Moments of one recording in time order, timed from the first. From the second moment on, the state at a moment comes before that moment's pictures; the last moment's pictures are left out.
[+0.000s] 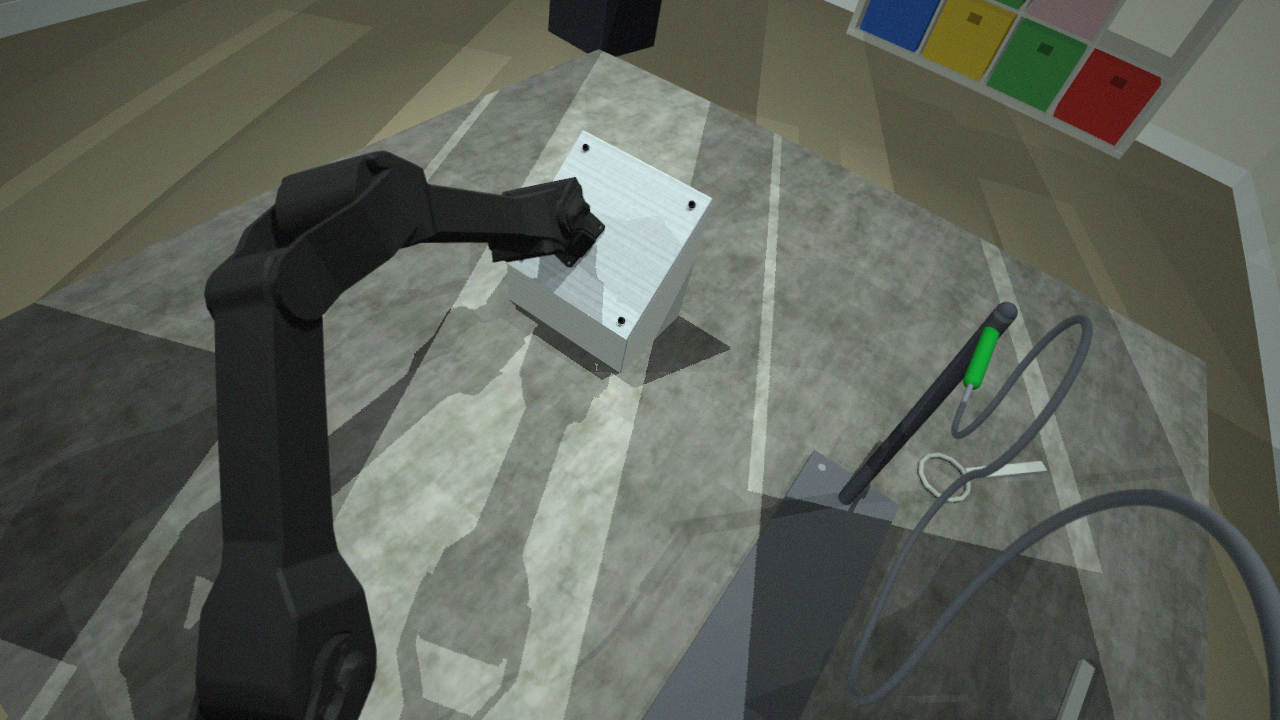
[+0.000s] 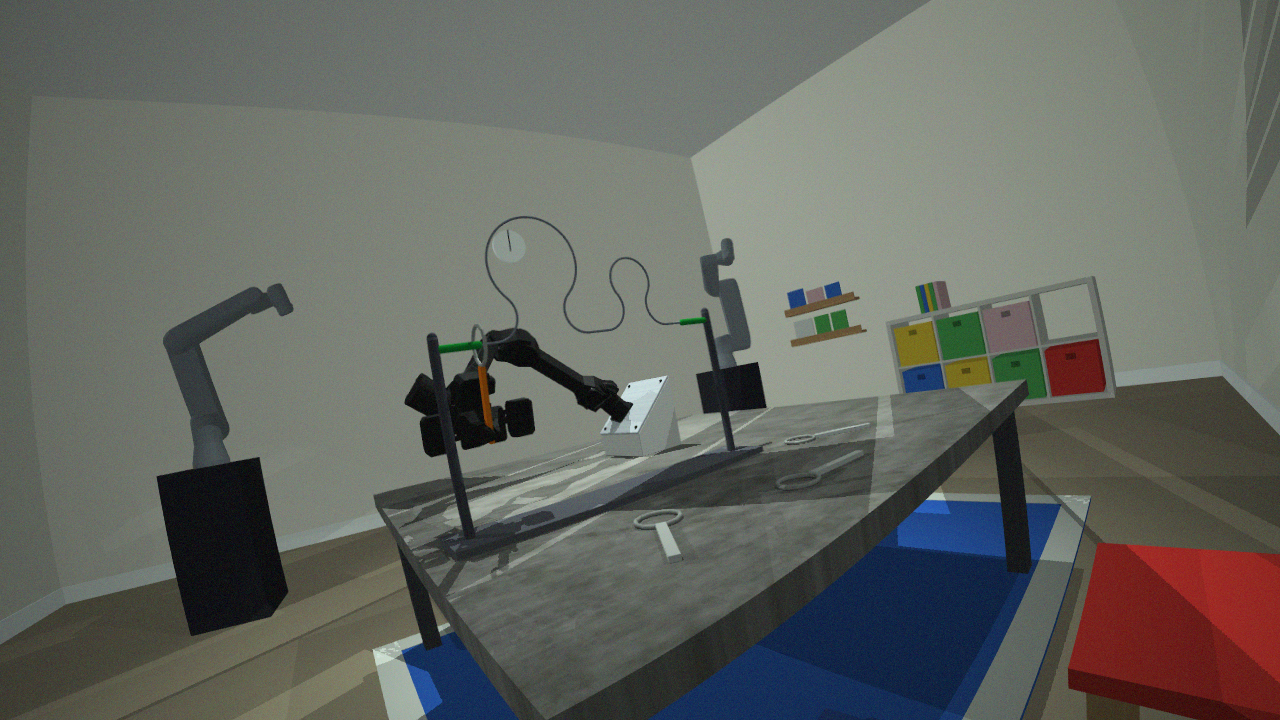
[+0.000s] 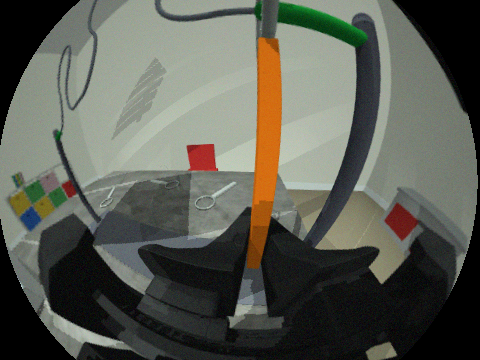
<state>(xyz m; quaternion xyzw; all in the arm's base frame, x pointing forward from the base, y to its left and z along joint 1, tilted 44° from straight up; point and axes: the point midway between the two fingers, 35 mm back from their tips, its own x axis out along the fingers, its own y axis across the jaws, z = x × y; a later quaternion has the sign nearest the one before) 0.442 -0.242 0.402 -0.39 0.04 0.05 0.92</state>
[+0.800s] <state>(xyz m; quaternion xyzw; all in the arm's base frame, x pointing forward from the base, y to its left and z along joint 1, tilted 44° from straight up) 0.396 -0.214 0.385 -0.35 0.19 0.01 0.92</state>
